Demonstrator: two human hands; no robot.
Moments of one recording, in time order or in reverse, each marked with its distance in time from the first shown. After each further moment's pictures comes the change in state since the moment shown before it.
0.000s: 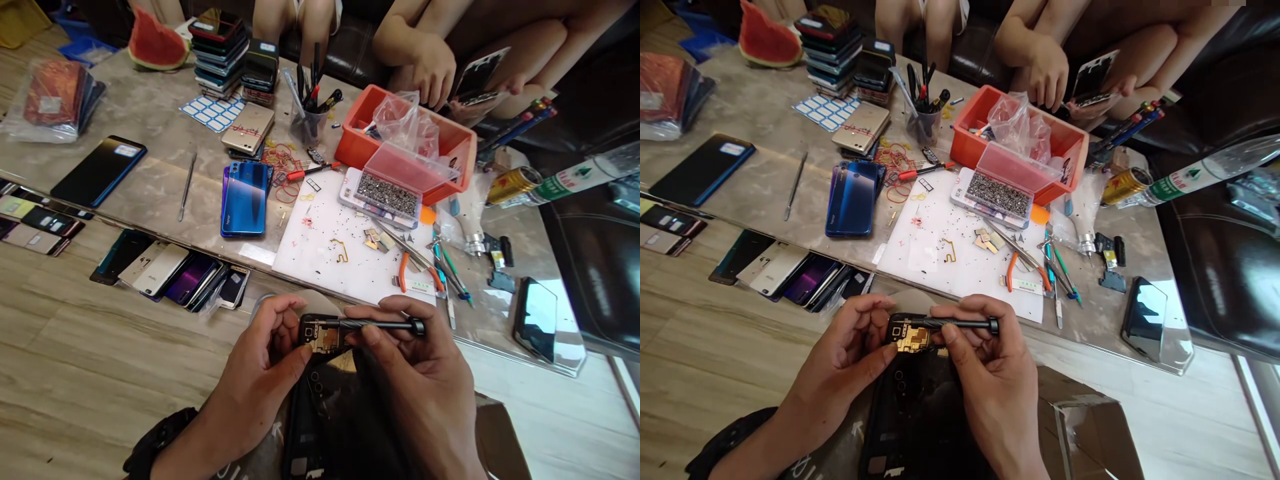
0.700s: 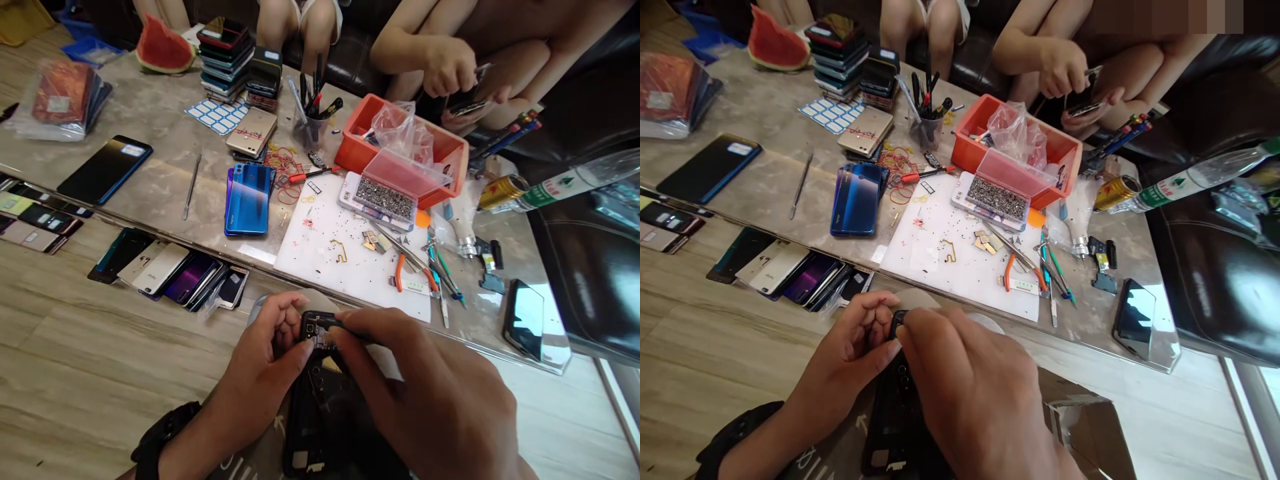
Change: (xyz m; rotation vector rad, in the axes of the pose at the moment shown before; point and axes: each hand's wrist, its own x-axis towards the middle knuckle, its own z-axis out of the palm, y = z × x) left_hand 0.003 0.005 0.003 0.009 0.028 0.058; right_hand -0.005 -0.037 0.001 -0.874 -0.282 -0.725
